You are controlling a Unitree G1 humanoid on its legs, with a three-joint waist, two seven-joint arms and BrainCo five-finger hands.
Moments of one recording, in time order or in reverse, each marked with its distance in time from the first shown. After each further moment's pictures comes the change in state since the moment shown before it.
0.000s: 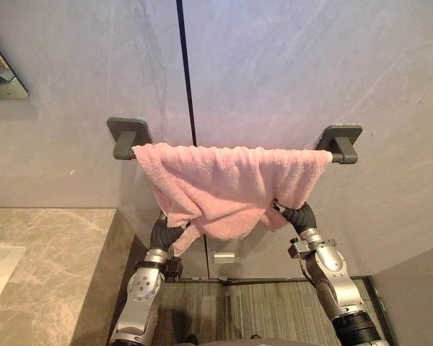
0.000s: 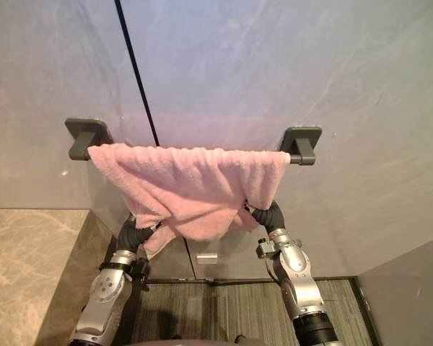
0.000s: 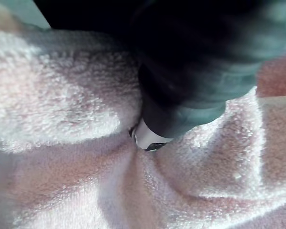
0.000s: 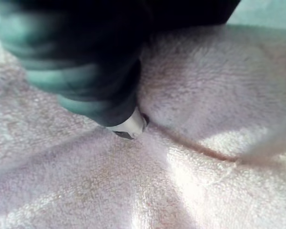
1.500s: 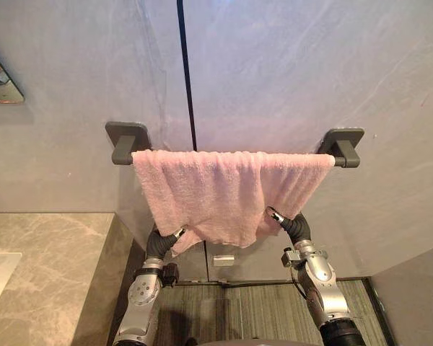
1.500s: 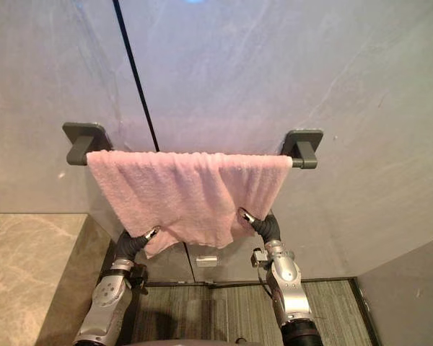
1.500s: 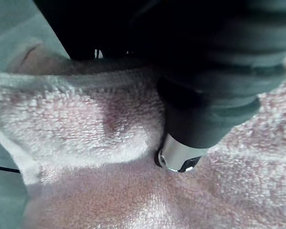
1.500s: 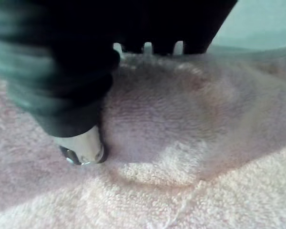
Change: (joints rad) left arm -0.005 -0.037 0.072 0.161 -0.002 0.000 0.056; right arm 0.057 0.098 -0.040 0.119 -0.126 -0.018 -0.051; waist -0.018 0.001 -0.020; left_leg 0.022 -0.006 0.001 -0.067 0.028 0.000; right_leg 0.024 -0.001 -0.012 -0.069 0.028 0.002
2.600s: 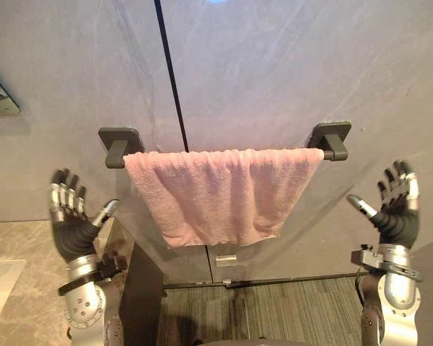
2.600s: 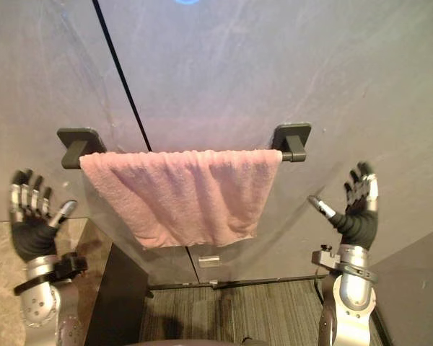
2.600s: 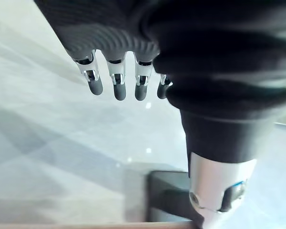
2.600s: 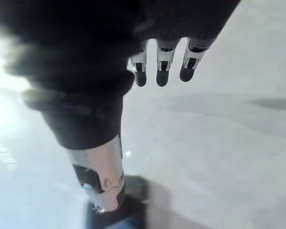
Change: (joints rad) left arm 0.153 -0.085 0.321 -0.723 -0.079 -0.051 0.097; right arm 0.182 0.015 -0.345 -0.779 -0.015 -0.033 -0.122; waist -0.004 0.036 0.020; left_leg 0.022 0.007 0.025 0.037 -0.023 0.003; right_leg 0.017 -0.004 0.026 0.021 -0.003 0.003
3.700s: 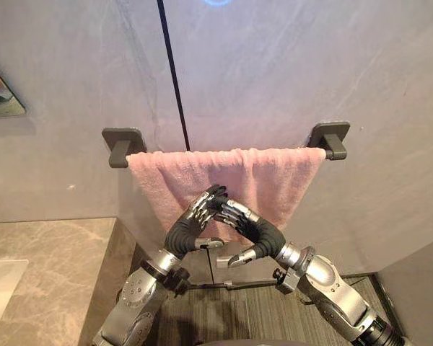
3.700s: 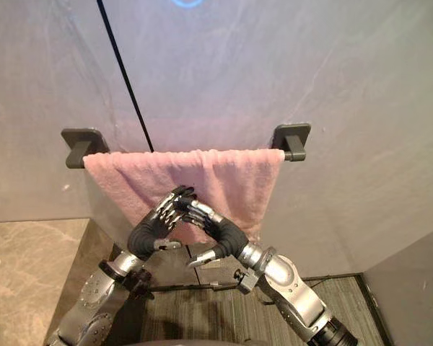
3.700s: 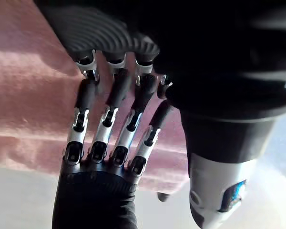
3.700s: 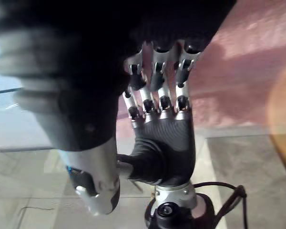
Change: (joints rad) left arm -0.120 0.405 -0.676 0.263 -0.279 0.037 -0.363; right arm -0.224 -0.434 0.862 0.343 0.279 0.019 0.372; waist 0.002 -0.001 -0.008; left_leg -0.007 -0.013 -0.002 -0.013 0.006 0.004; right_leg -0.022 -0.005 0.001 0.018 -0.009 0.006
